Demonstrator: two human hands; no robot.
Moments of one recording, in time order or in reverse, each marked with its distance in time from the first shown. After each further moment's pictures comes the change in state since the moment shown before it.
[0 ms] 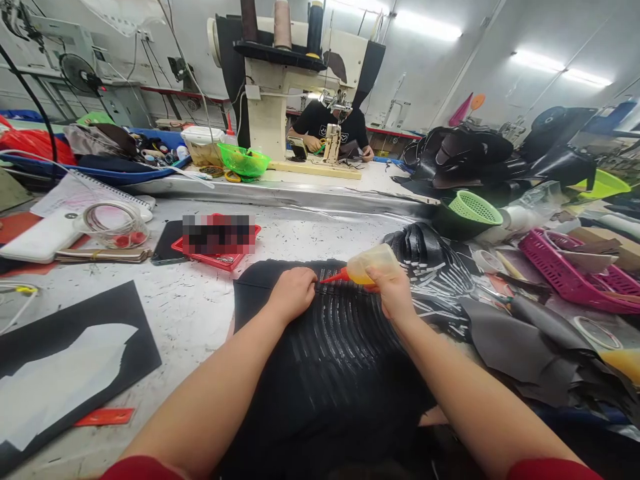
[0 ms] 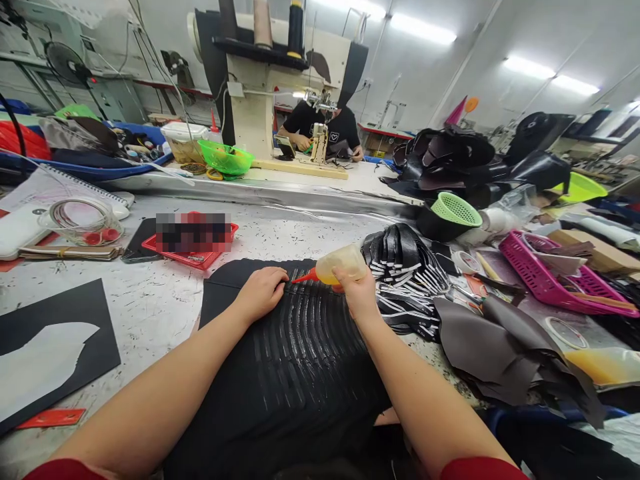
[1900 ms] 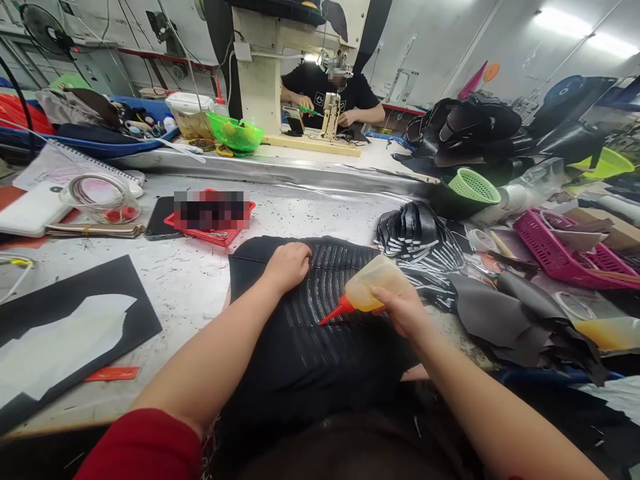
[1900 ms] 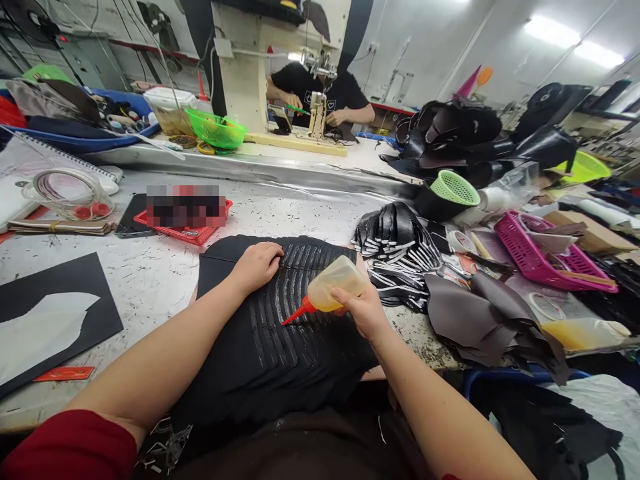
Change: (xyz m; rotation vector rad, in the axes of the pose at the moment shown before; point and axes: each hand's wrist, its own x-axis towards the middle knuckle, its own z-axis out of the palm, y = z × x) left_hand 0.004 0.005 0.003 0.040 -0.004 -0.014; right_hand -0.062 -0.011 -0.050 -0.028 -0.260 0.196
